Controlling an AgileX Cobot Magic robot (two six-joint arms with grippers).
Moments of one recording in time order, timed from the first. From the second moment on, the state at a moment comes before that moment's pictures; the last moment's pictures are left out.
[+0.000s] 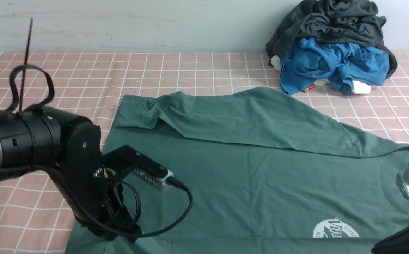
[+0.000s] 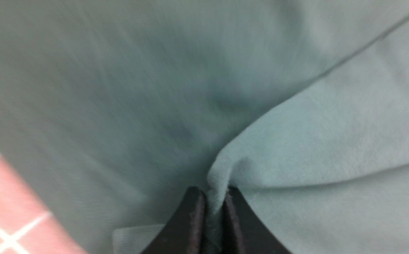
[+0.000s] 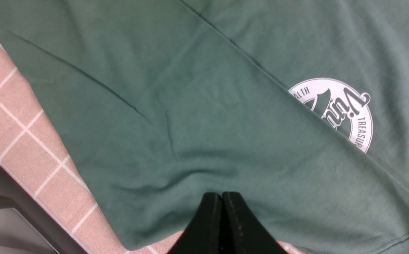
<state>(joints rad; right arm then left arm) 0.37 0.90 -0.73 0.28 1.12 -0.36 -0.41 1.58 -0.95 -0.05 0.90 0.23</state>
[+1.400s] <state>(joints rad) 0.37 1.05 -0.81 -0.07 0.94 -0.05 -0.20 2.02 -1.67 0.07 0.95 0.12</state>
